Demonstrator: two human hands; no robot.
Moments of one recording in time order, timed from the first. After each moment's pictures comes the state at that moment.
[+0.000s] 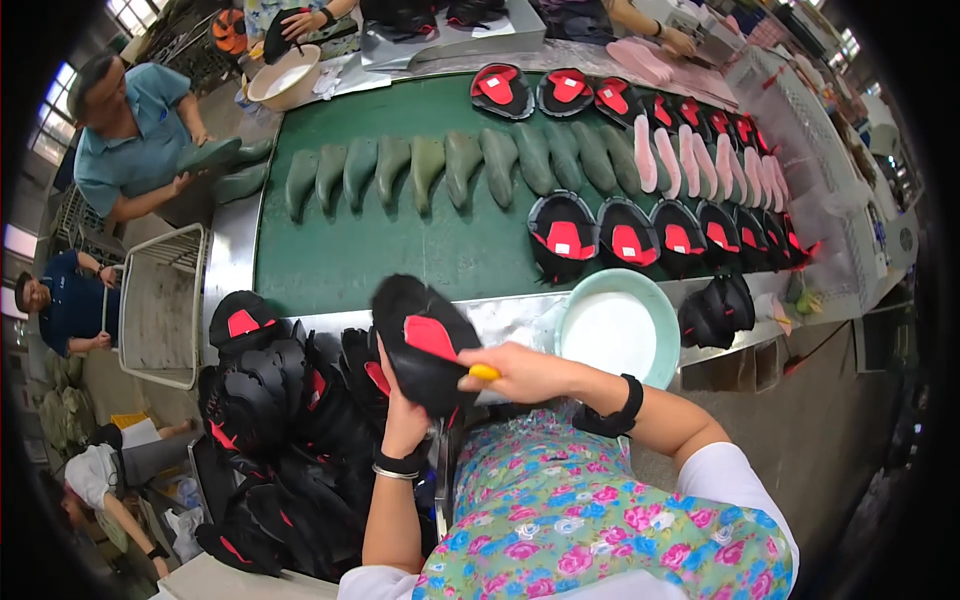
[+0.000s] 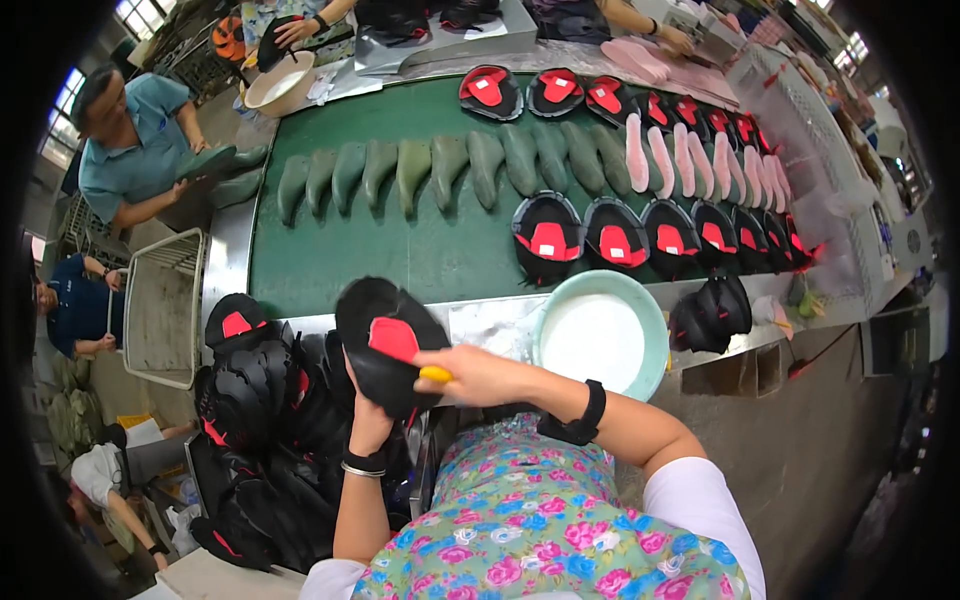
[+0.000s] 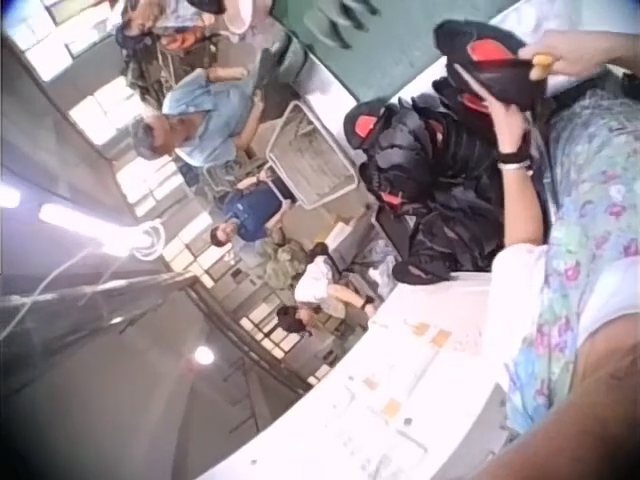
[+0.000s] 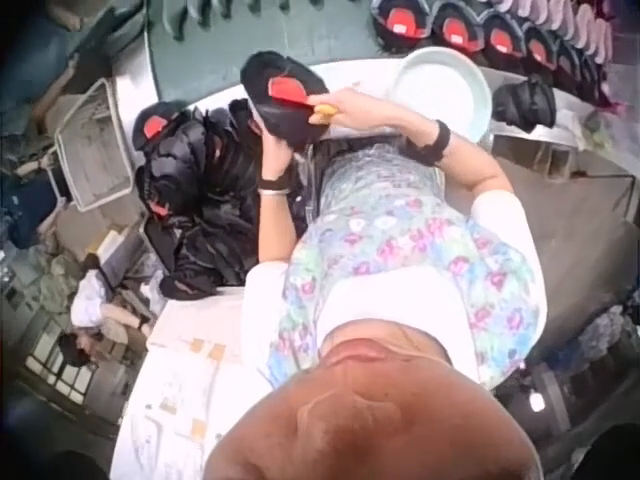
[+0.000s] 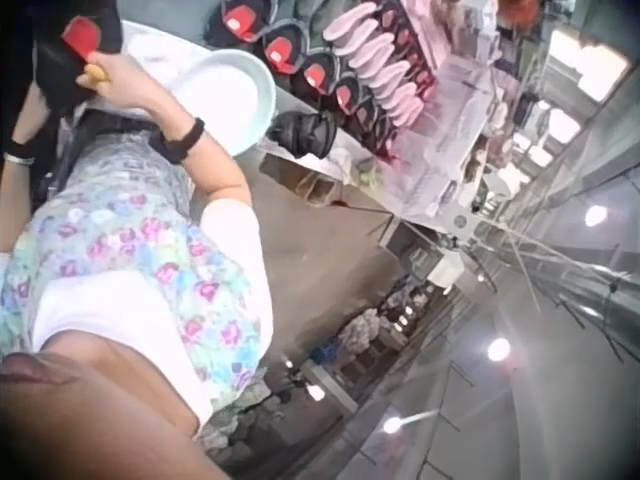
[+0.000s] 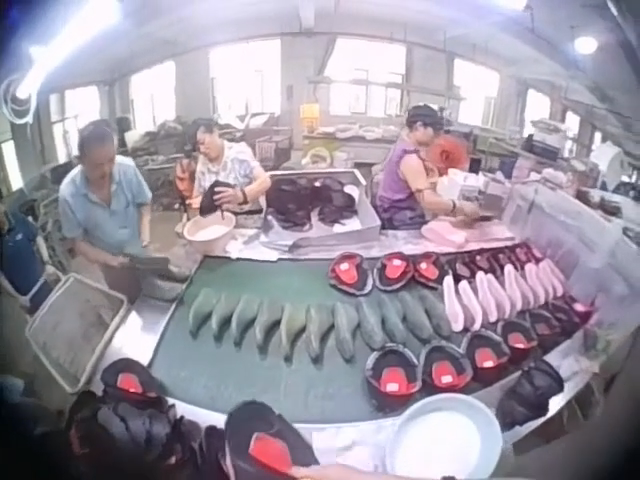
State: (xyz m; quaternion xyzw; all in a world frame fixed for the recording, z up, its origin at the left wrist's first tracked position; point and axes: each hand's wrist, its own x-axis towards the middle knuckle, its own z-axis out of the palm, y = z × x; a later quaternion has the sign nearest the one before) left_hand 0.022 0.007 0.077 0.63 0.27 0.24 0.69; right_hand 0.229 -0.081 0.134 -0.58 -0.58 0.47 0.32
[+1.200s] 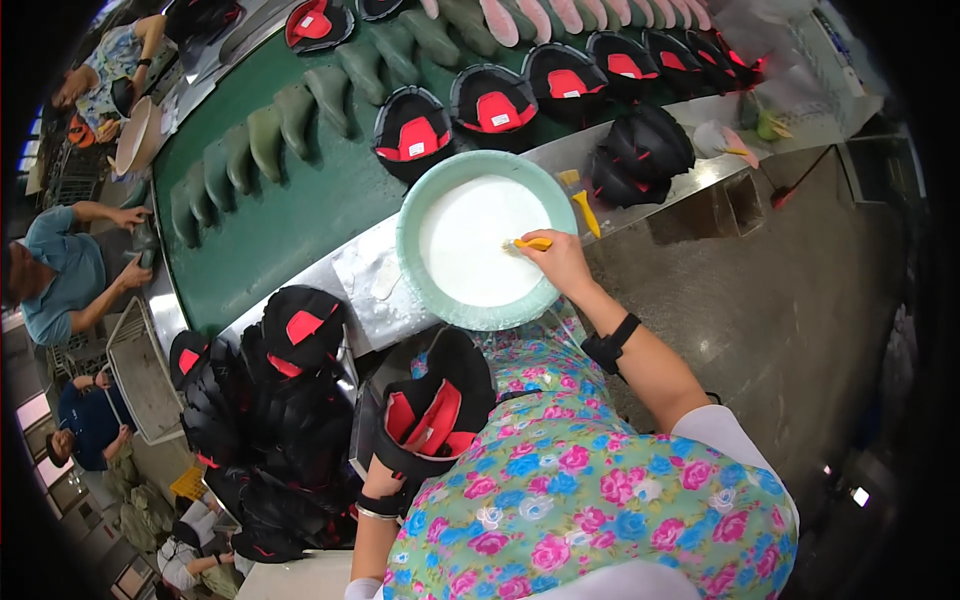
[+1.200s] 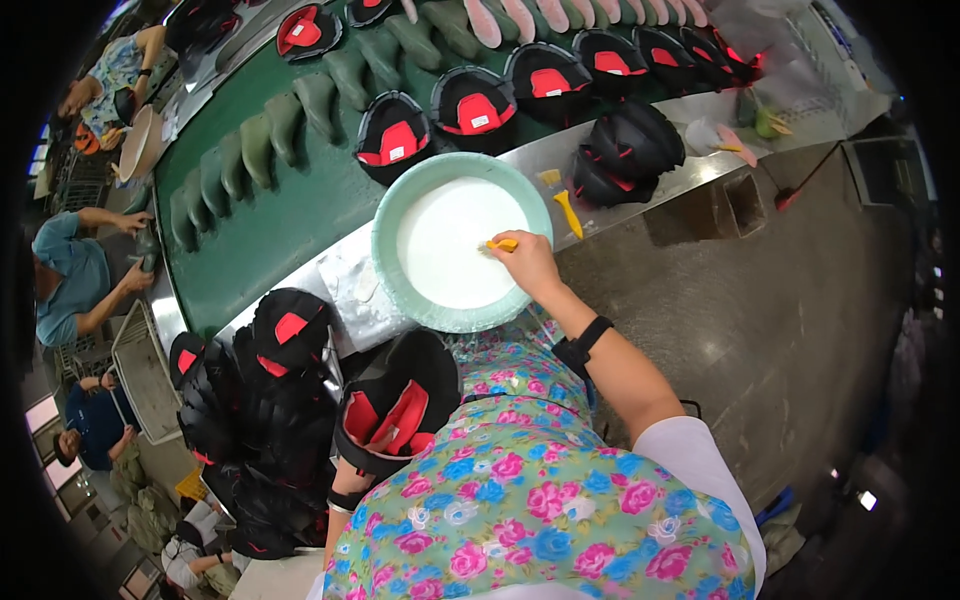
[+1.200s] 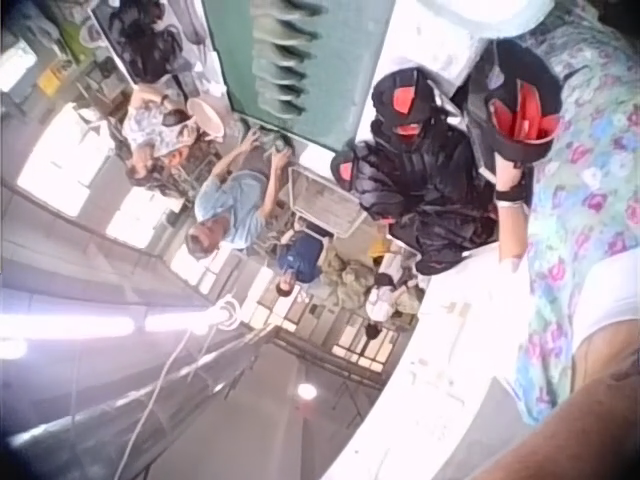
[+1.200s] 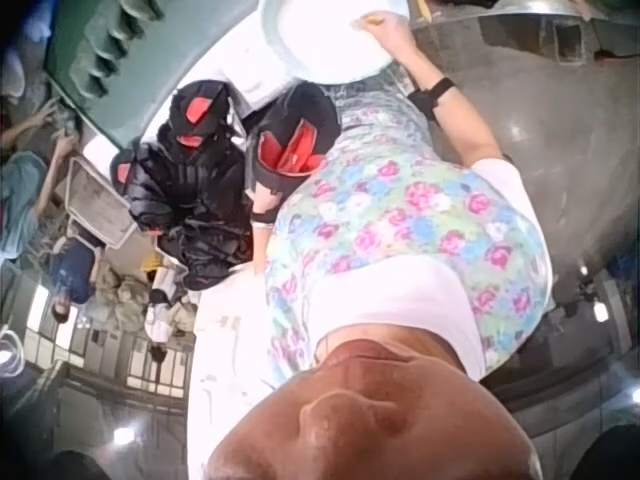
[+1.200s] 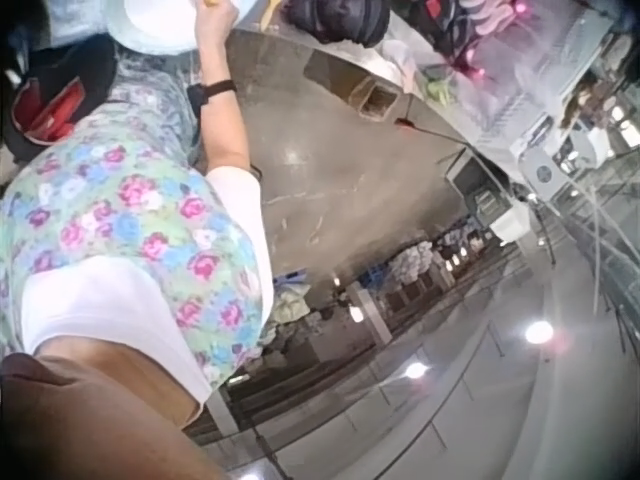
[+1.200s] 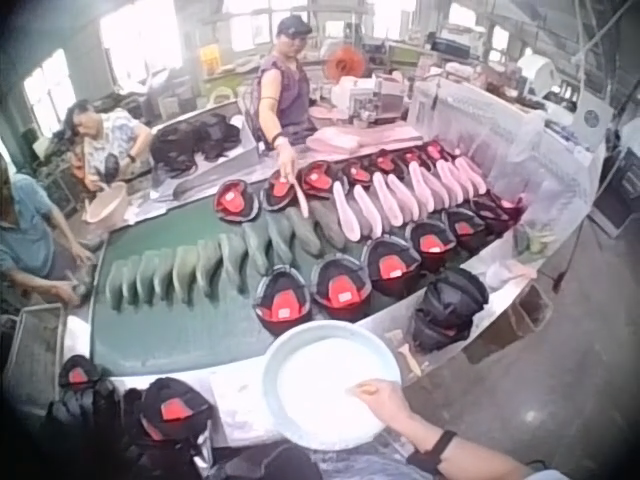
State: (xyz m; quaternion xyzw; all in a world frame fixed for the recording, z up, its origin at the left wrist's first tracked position) left_hand 0.037 -0.180 0.107 0.67 0.33 -0.10 0.66; right_hand 0.356 -0.361 -0.016 -0.88 -0.16 0.19 0.41
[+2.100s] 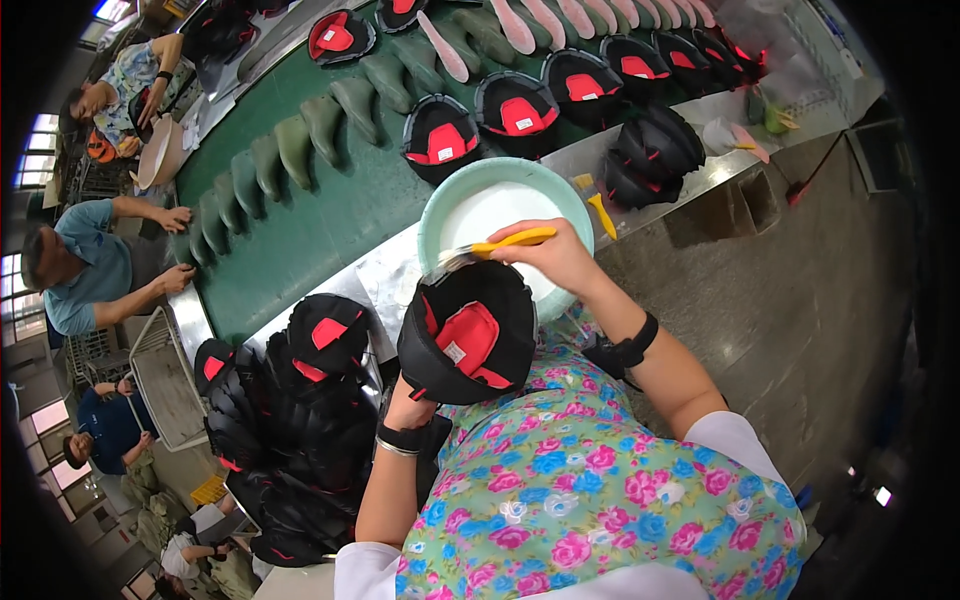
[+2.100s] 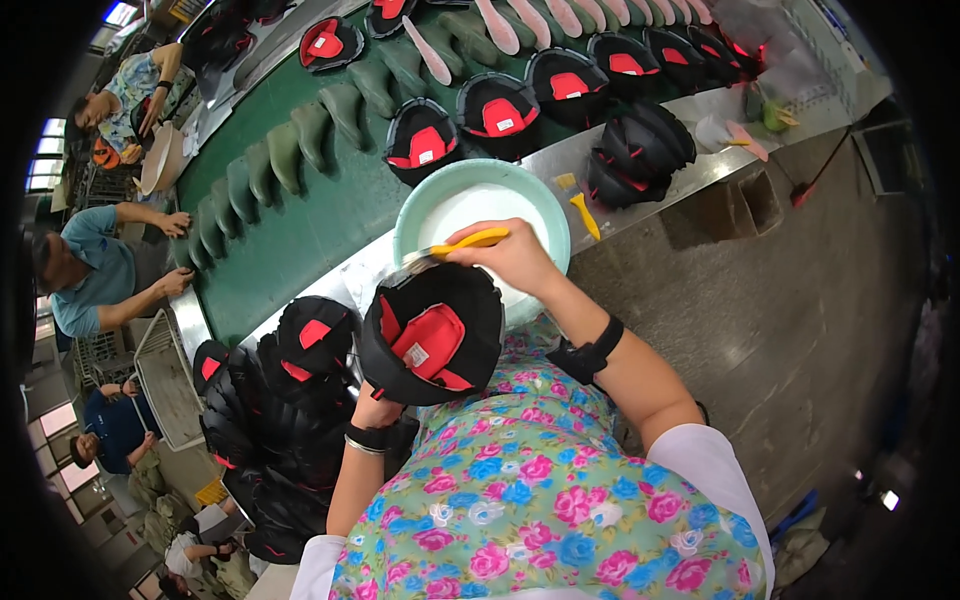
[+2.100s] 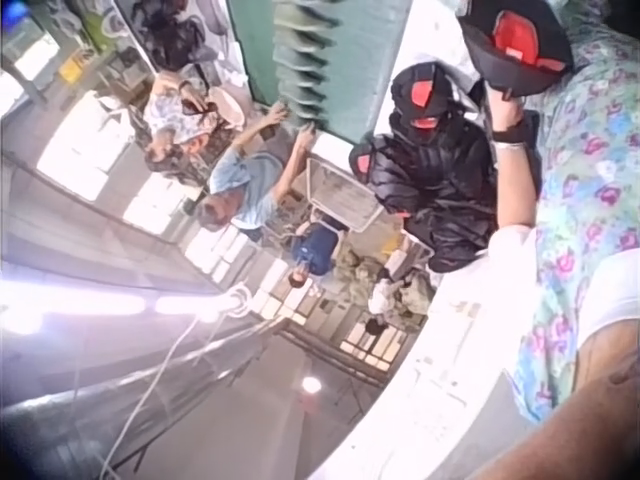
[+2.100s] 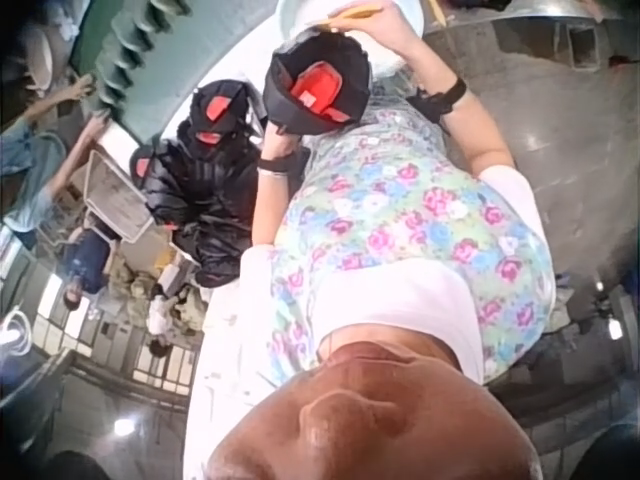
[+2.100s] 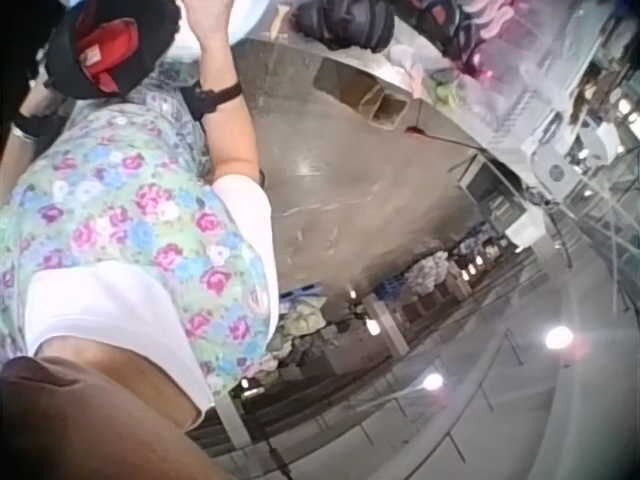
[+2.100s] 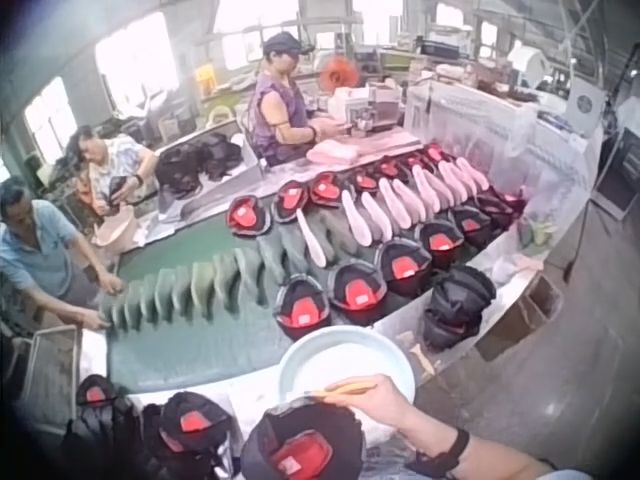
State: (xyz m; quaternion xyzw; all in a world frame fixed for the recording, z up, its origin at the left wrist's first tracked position) left_hand 0.099 -0.152 0.054 0.38 0.27 -0.02 0.89; right_hand 0.348 -0.309 0.078 -0.66 -0.21 0.35 0.63
